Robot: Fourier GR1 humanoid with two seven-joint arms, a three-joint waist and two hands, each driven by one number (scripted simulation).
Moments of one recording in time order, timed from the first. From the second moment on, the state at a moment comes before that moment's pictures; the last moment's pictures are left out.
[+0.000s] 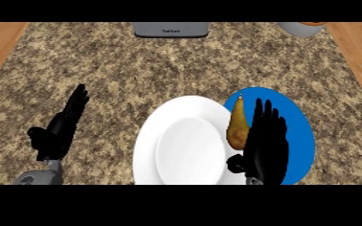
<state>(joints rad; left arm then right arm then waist) -0.05 0.27 0.00 -1.33 0.08 0.00 -0.14 -0.02 -0.01 0.47 -1.76 1.34 0.04 1.05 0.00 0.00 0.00</state>
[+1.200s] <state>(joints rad) -0.05 0.23 0.06 -1.33 0.03 -0.05 -0.14 -0.13 -0.02 0.29 -1.48 1.24 0.00 0.90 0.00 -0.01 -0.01</state>
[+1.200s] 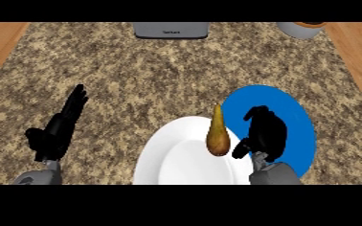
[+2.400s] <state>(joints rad) -0.01 0.24 0.11 -1.37 0.04 -0.06 -0.12 0.58 -0.63 0.12 -1.97 0.62 -0.20 -0.18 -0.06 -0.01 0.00</state>
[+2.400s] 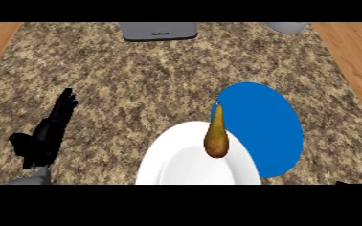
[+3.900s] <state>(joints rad) -0.06 0.20 0.07 -1.37 0.00 -0.07 -0.10 0.57 -0.58 0.14 -2.39 0.29 -0.06 -0.05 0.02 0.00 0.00</state>
